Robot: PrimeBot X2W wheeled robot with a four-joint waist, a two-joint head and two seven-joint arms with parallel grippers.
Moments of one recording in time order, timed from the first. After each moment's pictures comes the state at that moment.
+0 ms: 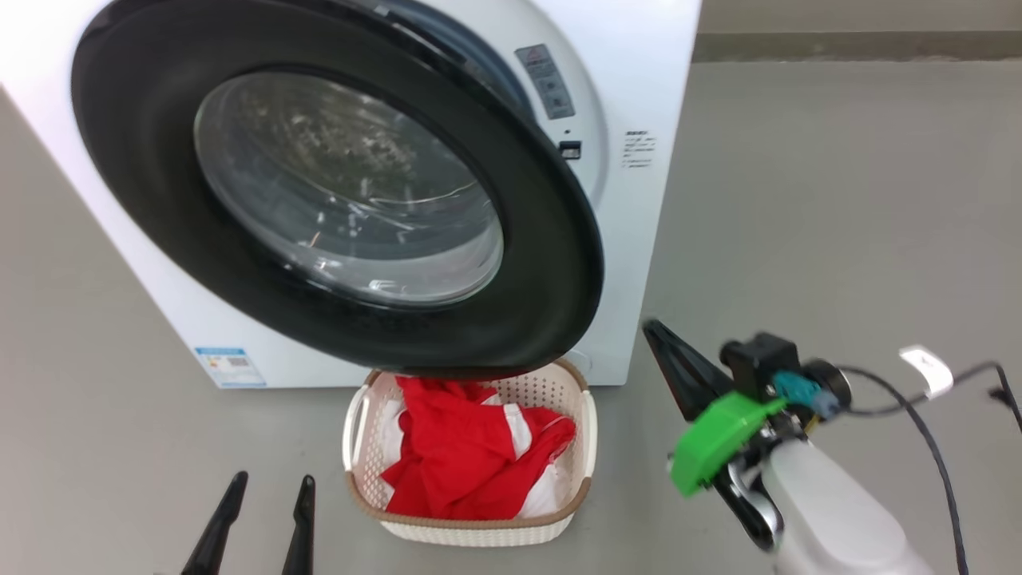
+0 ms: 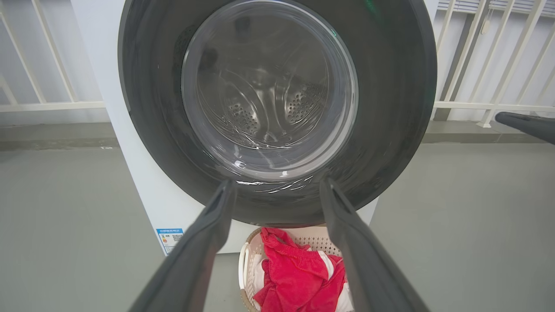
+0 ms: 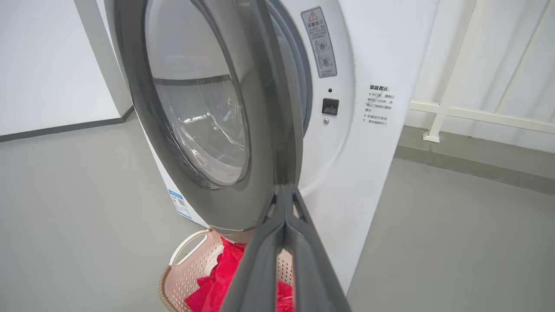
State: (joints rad) left arm 0.11 0.06 0.02 0.09 -0.14 -0.12 -0.25; right arm -0.45 -0.06 0.36 0.68 0.34 0.13 -0.26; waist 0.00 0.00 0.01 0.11
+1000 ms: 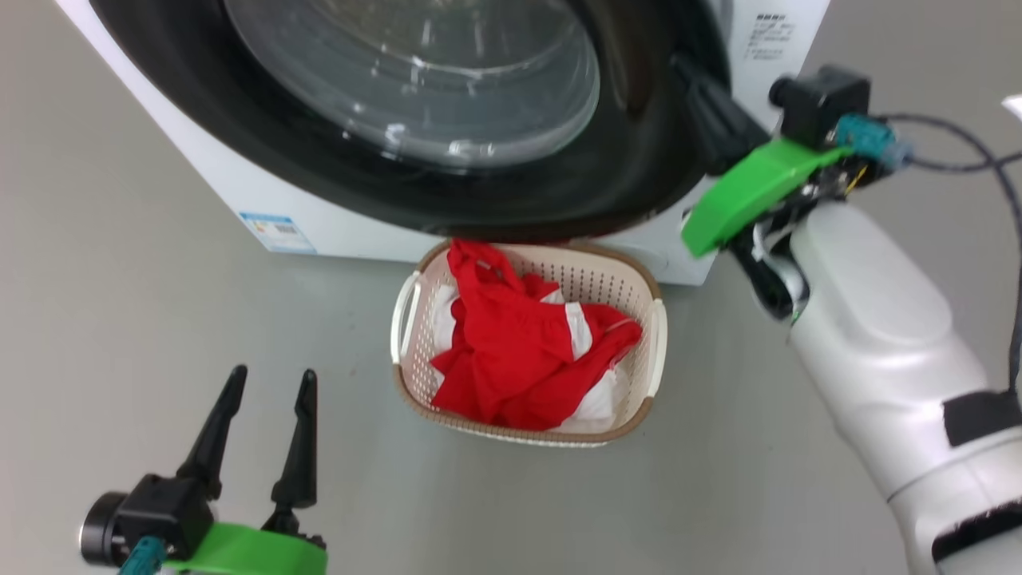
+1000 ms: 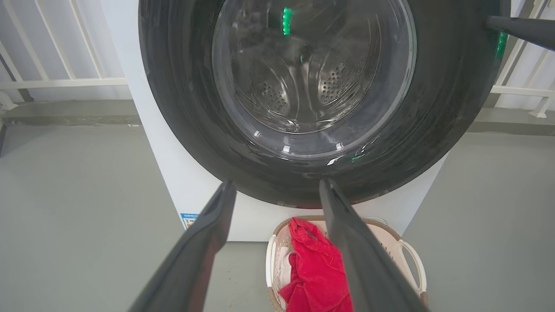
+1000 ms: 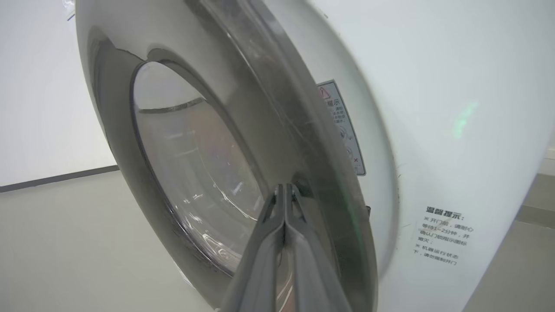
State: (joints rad) left arm -0.10 0.05 0.01 0.15 -0.16 -0.12 -0.25; right arm -0.92 -0.06 0.36 0.84 0.45 0.13 -0.26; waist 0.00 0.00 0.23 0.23
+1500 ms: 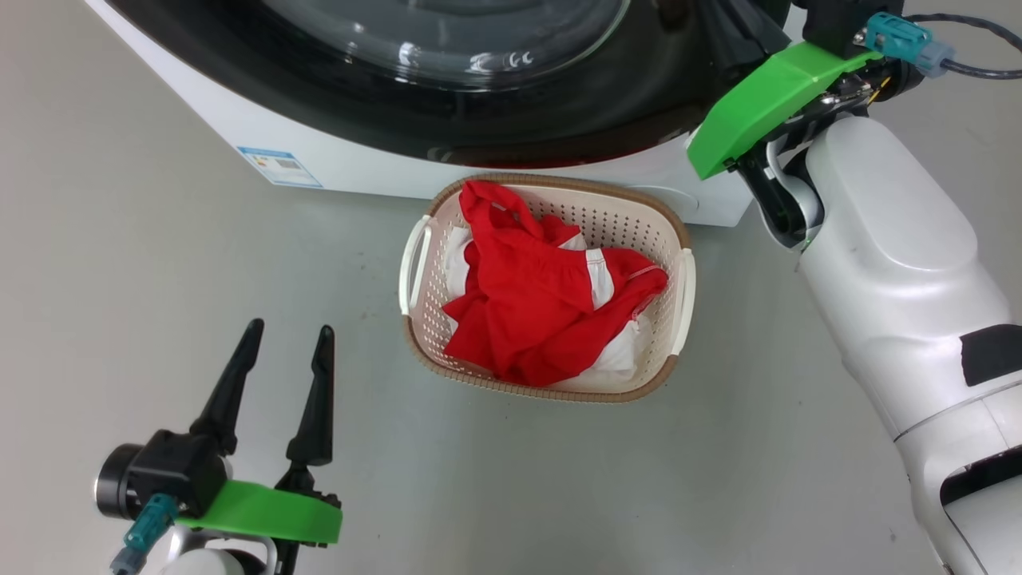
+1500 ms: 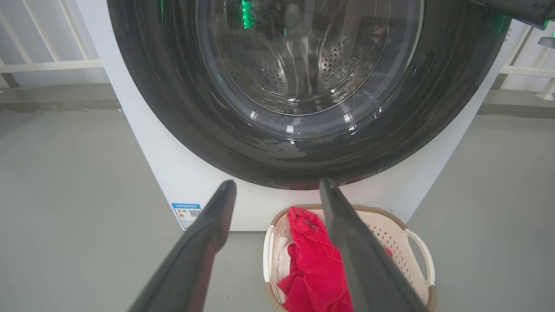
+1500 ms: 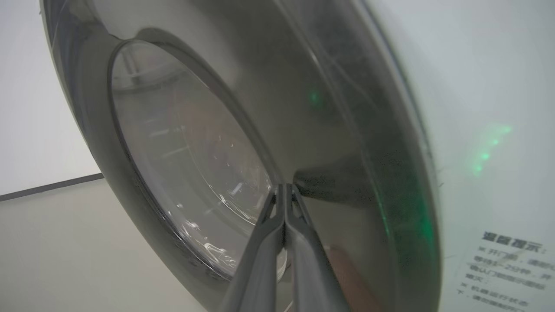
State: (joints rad) left arm -0.21 0.04 -0.03 0.18 -0.17 -0.13 -0.25; right arm -1.09 -0.06 0.34 0.90 0.45 0.14 -0.26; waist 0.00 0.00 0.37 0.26
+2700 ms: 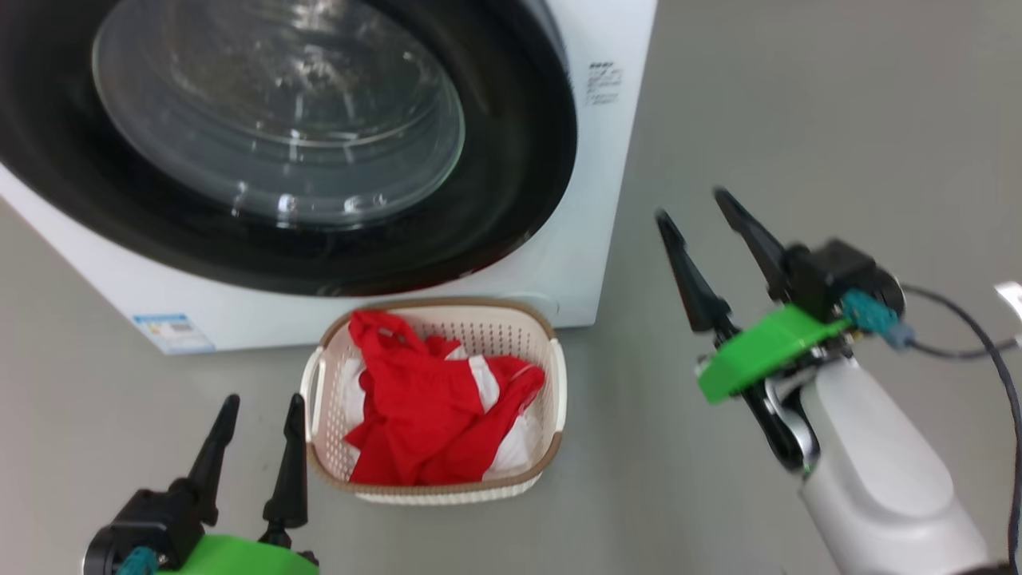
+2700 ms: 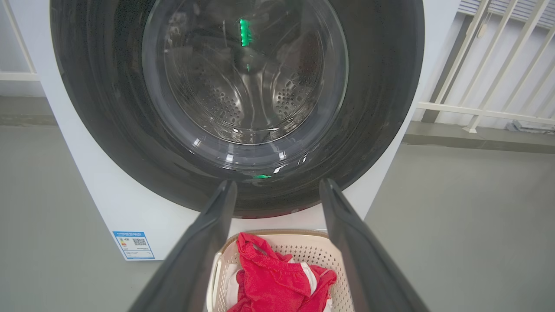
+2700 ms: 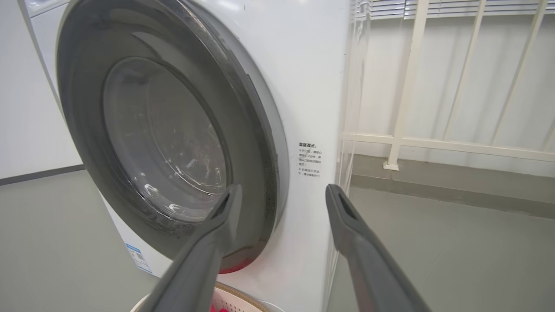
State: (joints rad) left arm -0.11 0.04 0.03 0.24 -0.21 -0.13 -0.25; right arm -0.54 -0.07 0.24 0.53 0.31 0.13 -0.26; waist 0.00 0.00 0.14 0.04
